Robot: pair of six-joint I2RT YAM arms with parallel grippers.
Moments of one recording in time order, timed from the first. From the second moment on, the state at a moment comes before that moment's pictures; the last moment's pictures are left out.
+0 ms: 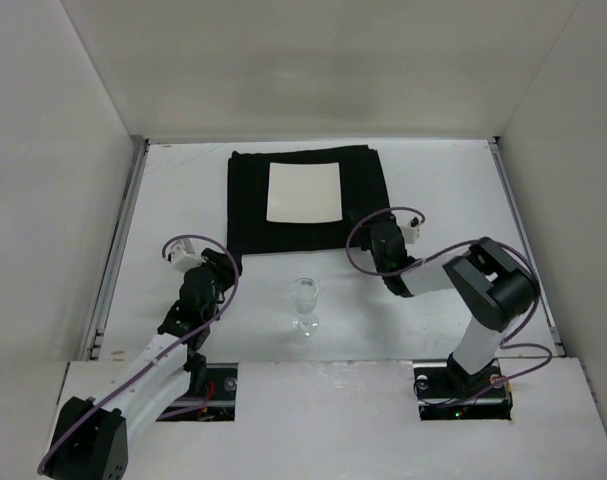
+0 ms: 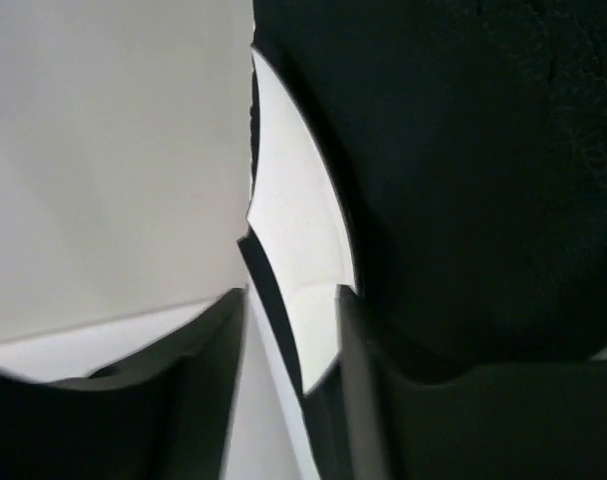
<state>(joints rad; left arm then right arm) -0.37 0.72 0.12 0.27 -0.30 -0.91 0.60 1.80 0.63 0.85 0.51 1.63</state>
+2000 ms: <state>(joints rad) -0.40 0.74 0.13 0.24 -0.33 -0.88 1.19 1.58 1.73 -1.09 0.29 0.36</state>
